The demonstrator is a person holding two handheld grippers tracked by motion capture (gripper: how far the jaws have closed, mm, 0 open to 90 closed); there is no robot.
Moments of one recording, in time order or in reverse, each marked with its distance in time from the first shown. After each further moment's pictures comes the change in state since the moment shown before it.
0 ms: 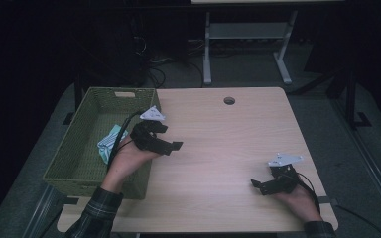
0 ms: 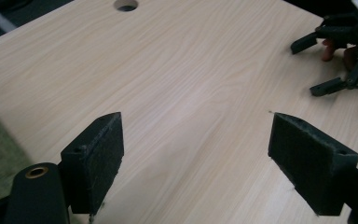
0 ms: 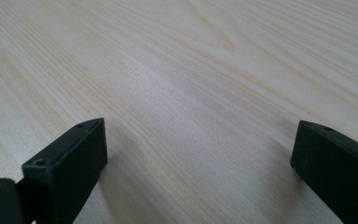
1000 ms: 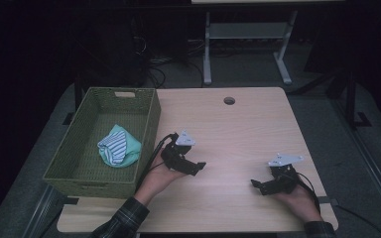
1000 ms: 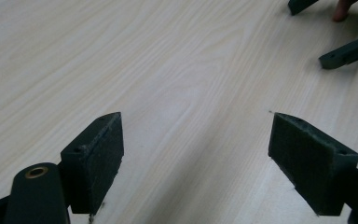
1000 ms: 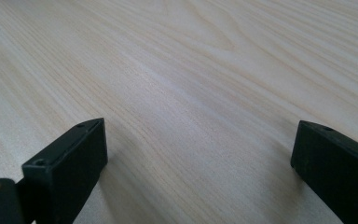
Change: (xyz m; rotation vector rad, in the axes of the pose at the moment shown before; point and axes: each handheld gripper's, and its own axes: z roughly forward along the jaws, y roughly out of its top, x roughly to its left) left arm -0.044 -0.033 0.087 0.060 -0.005 0.073; right arm 0.000 0.000 0.000 0.000 0.000 0.001
